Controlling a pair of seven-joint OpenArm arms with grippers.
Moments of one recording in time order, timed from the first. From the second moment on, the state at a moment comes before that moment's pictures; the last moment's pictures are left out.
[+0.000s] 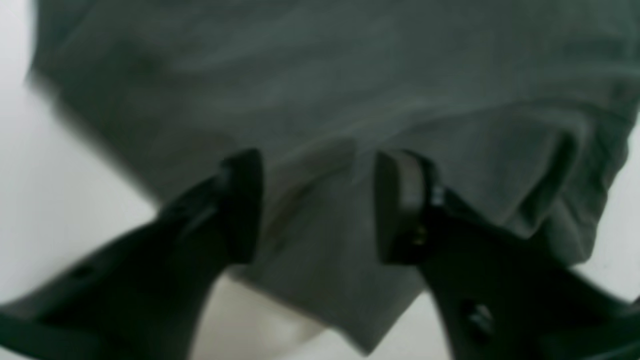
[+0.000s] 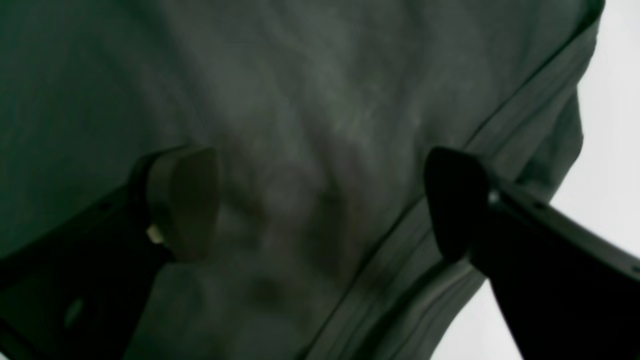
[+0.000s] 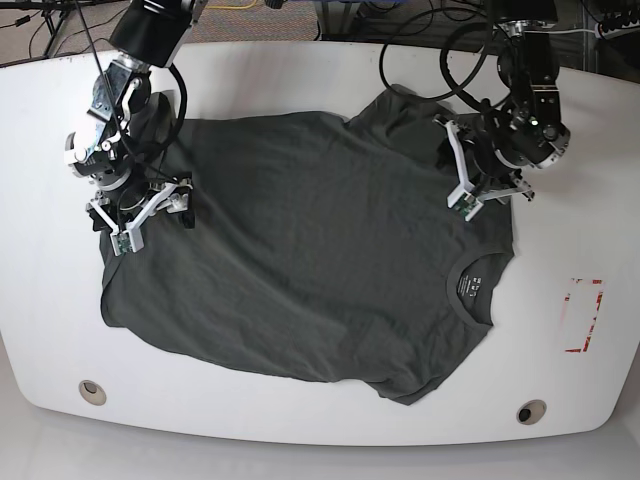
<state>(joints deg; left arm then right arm) 9.4 -7.2 -7.0 107.4 -6.8 -41.9 64.9 2.5 7.0 30.1 86.1 7.9 40.1 -44.7</state>
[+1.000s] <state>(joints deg) 13.1 -6.2 -8.8 99.1 -1.8 -42.6 52.8 22.6 18.2 30.0 44.5 7.1 39.7 -24.1</state>
